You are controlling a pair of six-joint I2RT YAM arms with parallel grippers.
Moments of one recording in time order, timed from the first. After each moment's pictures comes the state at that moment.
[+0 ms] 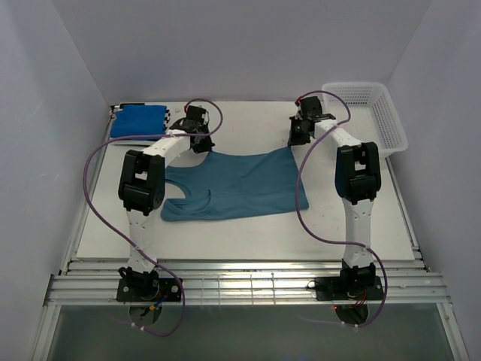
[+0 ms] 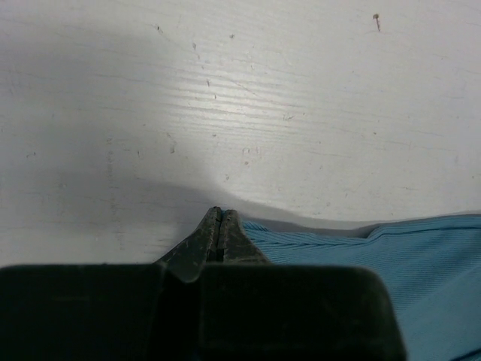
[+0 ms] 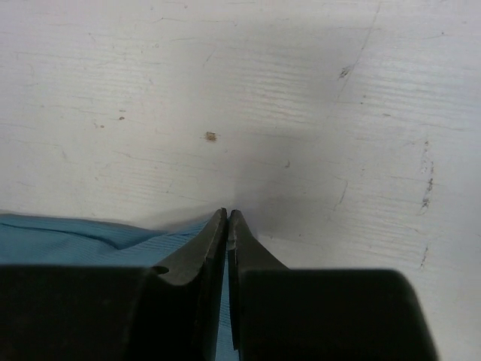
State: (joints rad) left arm -0.29 2.16 1.65 -0.39 -0.04 -0.50; right arm 0.22 2.29 1.85 -0.49 -0.16 0.23
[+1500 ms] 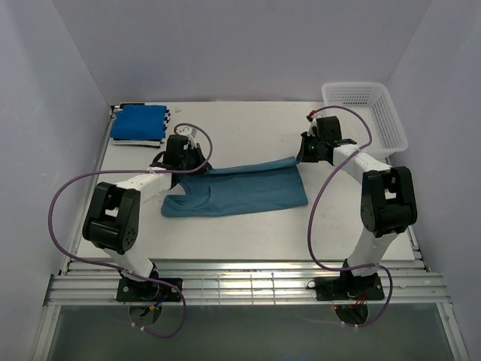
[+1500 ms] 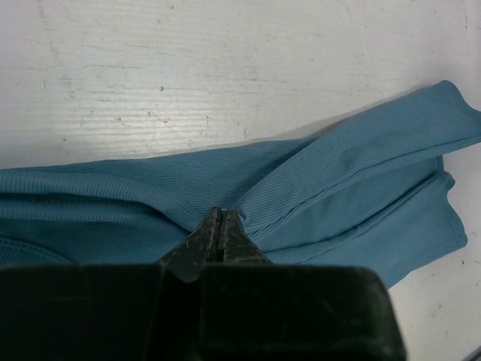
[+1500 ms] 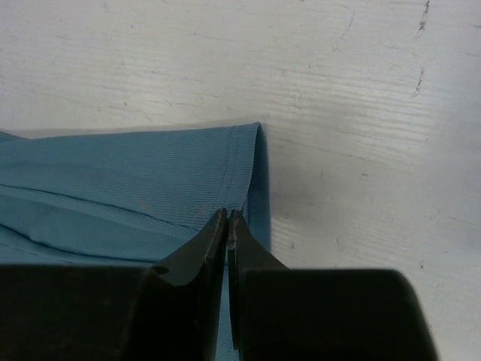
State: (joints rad) left arm -0.28 1.68 0.96 0.06 0.21 -0.47; right arm 0.21 1.79 1.23 -0.24 -0.22 0.18
